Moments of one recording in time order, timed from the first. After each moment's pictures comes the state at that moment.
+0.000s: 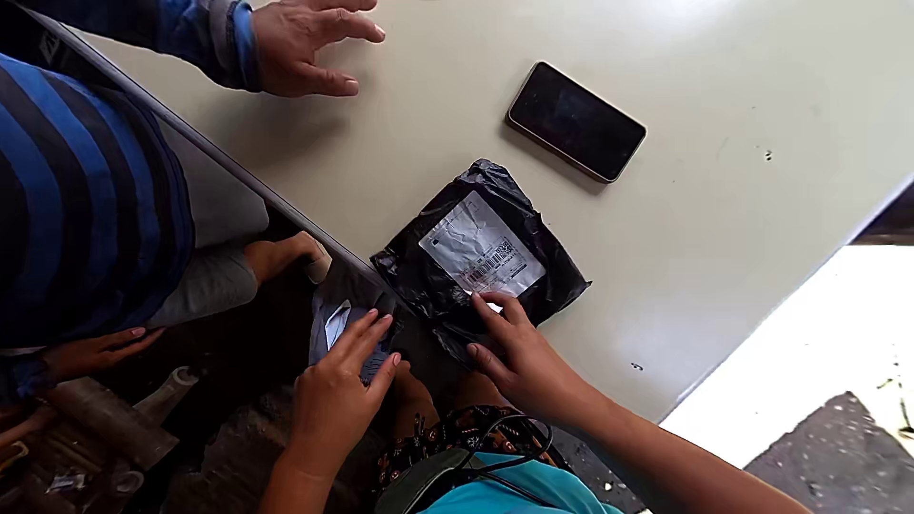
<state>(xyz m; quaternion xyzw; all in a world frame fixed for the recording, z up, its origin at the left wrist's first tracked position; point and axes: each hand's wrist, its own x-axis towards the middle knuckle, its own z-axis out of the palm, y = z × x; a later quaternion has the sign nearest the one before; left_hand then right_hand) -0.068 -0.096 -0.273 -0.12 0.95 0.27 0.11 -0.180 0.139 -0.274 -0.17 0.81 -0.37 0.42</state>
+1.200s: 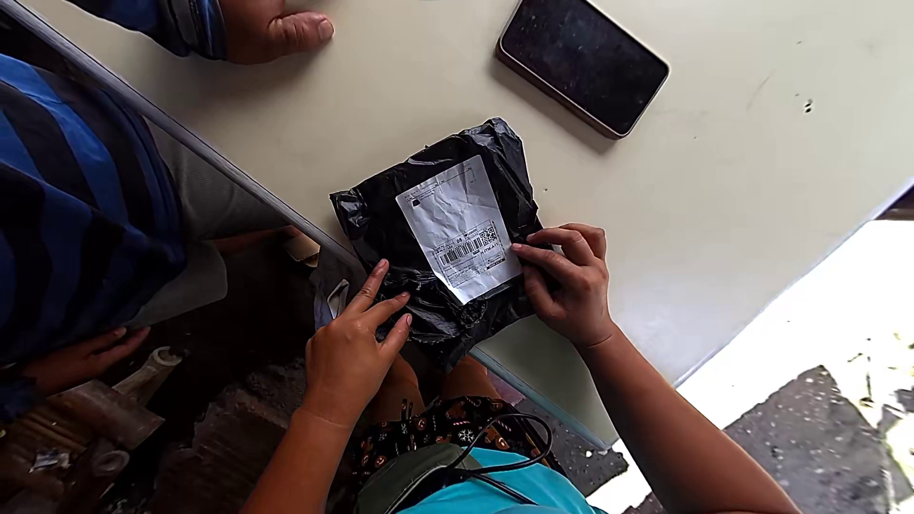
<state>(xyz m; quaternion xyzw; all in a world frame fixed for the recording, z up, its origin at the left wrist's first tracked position) -0.089 -0.057 -0.313 -0.13 0.95 0.26 0.14 -0.219 0.214 -0.369 -0.32 0.88 -0.36 -0.02</state>
